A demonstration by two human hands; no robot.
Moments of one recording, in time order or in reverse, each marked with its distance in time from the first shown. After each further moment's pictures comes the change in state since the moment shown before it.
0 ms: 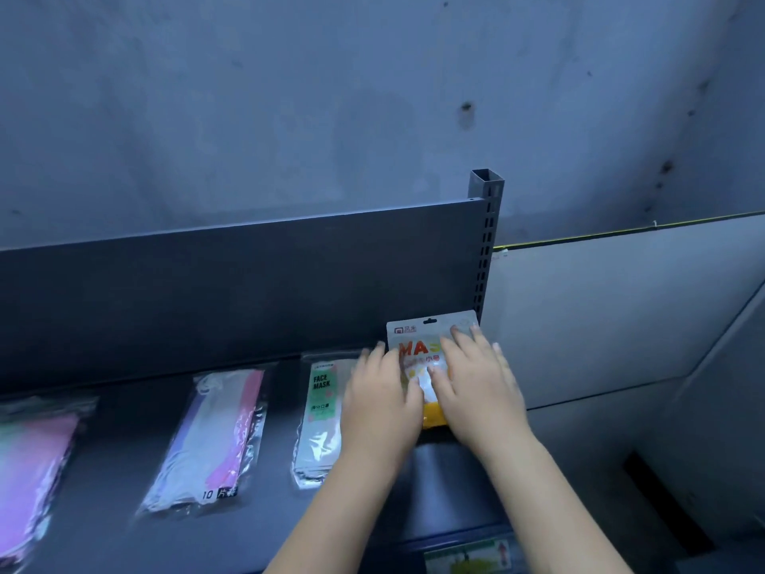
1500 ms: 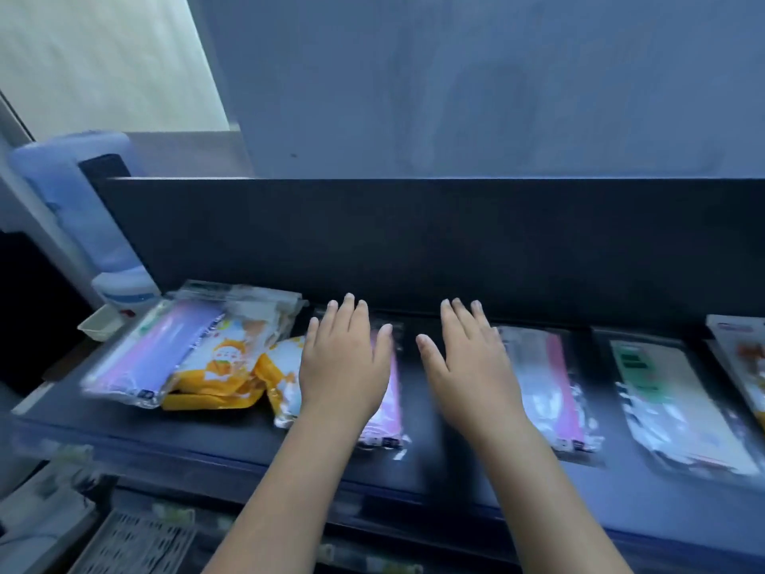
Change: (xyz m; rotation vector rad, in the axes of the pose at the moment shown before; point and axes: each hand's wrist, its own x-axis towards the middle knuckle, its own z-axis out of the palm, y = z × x) left_hand -0.067 -0.332 -0.305 0.410 0.094 -0.294; right_hand -0.048 -0.419 0.104 0.275 -0.145 -0.228
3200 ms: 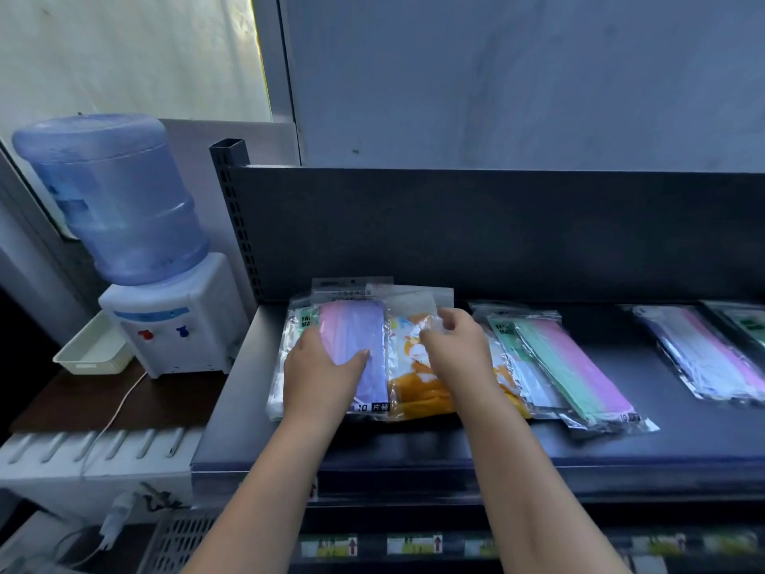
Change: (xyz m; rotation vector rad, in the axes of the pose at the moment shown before) left_hand 0.058 -0.361 -0.041 -0.683 -0.055 -0.221; right_hand 0.039 -0.305 0.182 0.580 0.189 0.509
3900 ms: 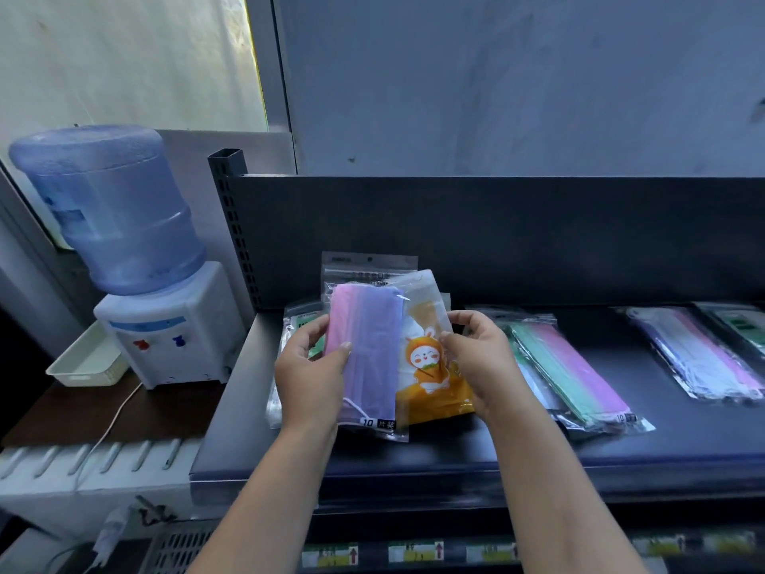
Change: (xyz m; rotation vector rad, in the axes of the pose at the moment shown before) left_hand -0.009 0.011 -0.004 -0.680 0.135 -0.038; right_hand 0.009 0.013 -0.023 0.392 -0.071 0.106
